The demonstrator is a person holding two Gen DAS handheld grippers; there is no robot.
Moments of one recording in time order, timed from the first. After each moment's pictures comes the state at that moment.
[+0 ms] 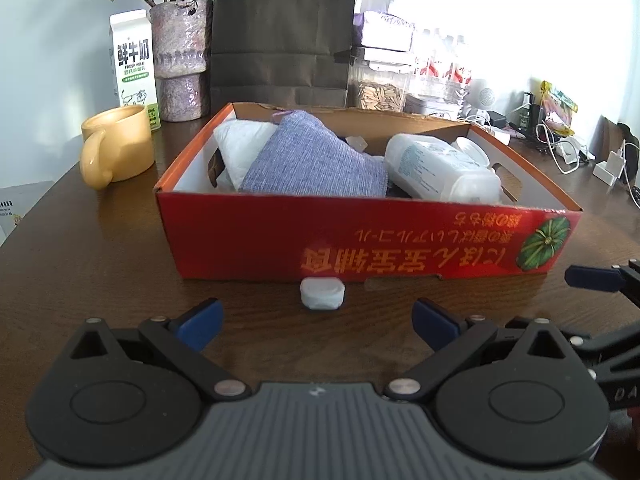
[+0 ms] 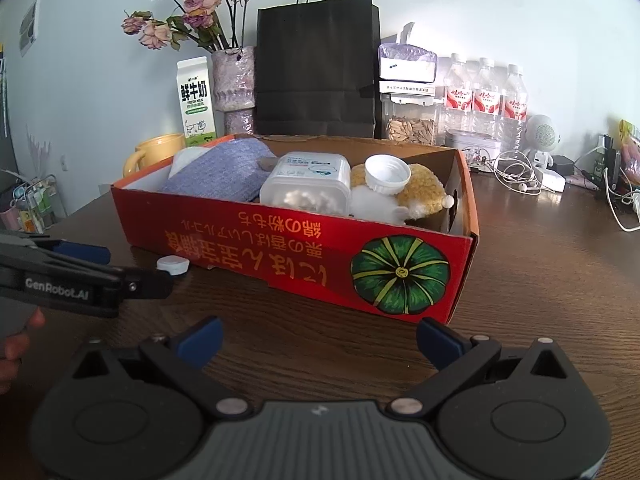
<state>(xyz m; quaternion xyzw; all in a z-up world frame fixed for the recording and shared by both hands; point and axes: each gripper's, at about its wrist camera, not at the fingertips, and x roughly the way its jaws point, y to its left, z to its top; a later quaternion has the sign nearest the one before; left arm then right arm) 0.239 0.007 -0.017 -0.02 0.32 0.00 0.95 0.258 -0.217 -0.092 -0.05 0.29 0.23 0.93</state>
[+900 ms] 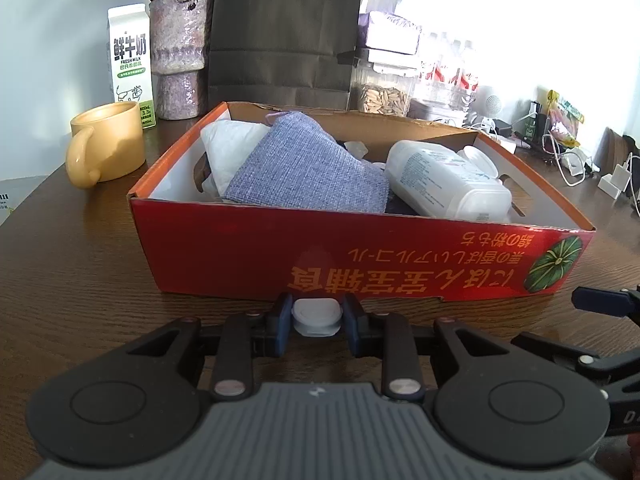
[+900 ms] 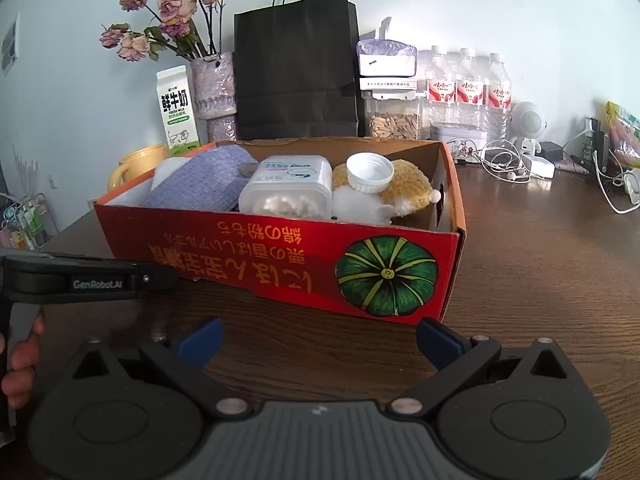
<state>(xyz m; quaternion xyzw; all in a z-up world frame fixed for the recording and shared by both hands) 0.256 0.003 -0.022 -0.04 0.31 0.00 0.95 0.267 -0.222 -0.094 -0.02 0.29 0.21 0.93</state>
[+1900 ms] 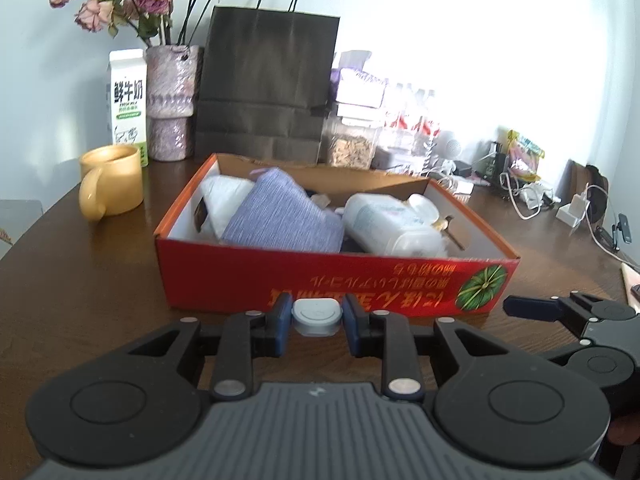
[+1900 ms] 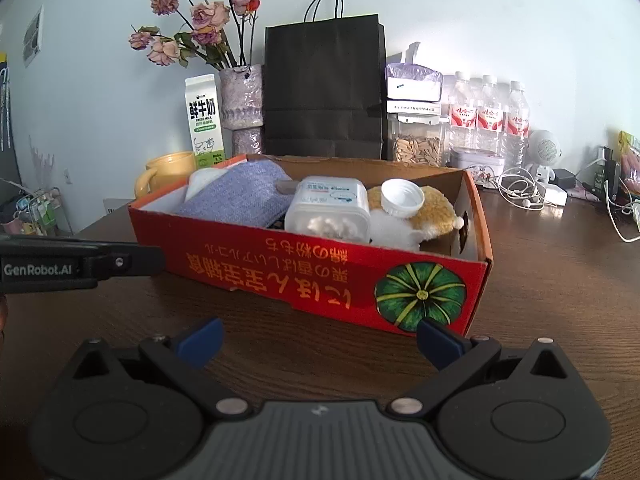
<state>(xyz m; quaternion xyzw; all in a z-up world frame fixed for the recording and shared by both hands) 0.204 0.002 0.019 -0.06 0.25 -0.04 0.97 0.246 -0.207 -0.078 -0.04 0.26 0.24 0.93</state>
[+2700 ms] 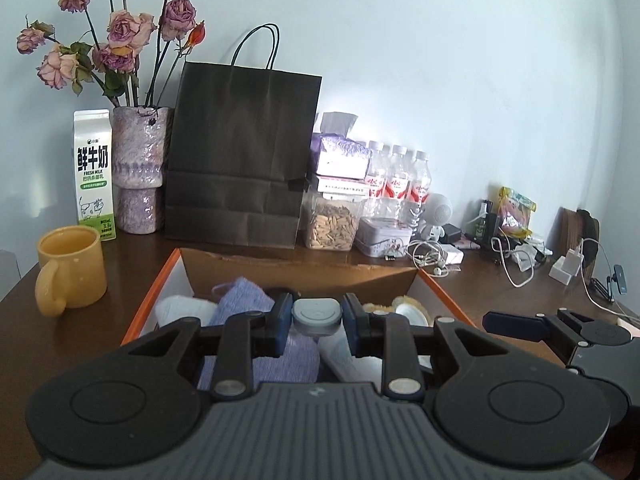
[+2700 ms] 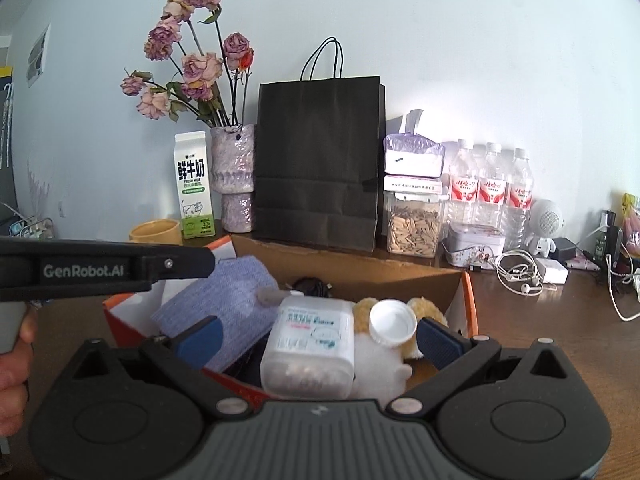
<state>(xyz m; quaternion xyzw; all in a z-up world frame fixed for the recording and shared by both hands) 0.278 -0.007 0.066 -0.07 0.18 -0.06 0.98 0.304 -0.191 -0.025 -0.04 0.19 0.23 0.95</state>
